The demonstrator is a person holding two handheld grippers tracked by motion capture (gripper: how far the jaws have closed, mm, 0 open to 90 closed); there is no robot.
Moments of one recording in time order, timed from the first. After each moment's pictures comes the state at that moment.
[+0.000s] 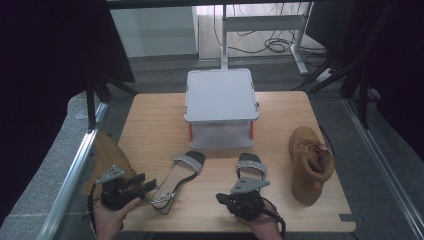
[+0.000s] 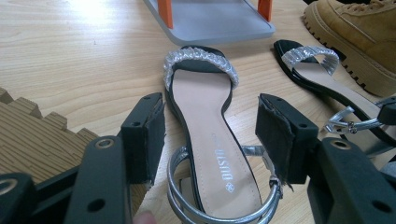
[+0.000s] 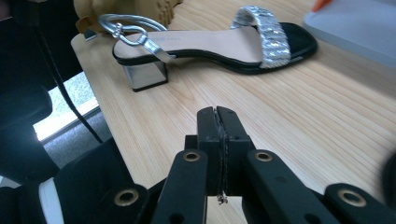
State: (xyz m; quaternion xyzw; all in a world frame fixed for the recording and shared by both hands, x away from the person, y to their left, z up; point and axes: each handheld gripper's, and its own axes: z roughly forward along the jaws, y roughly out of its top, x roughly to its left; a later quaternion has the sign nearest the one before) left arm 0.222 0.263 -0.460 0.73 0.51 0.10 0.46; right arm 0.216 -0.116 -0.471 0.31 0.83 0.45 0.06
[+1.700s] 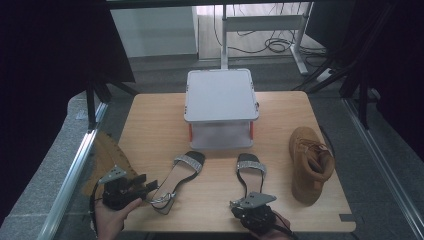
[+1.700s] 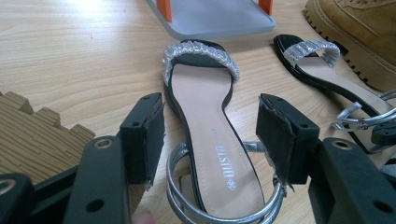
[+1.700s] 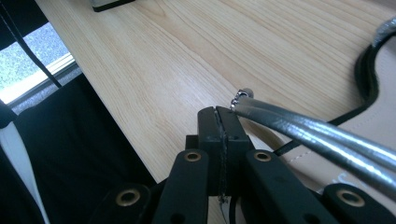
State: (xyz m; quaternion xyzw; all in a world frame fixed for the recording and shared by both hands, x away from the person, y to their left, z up) left arm 0.222 0.261 -0.463 0.73 0.50 0.10 0.45; right arm 0.191 -0.141 -0.502 0.33 0.86 0.37 0.08
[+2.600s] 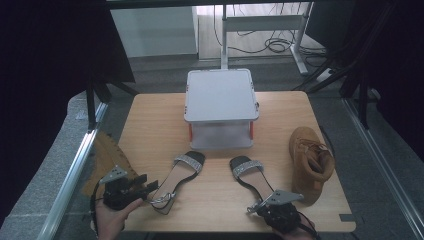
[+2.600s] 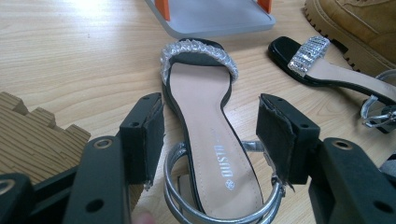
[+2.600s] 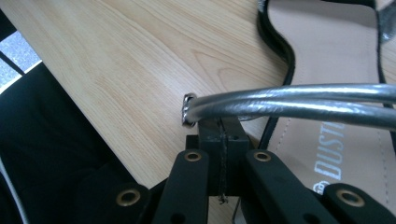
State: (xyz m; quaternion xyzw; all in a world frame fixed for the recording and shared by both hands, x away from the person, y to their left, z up) left arm 0.223 0.259 -0.464 0.73 0.50 0.10 0.45; right arm 0.195 -0.201 -0.506 0.38 0.85 0.36 0.09
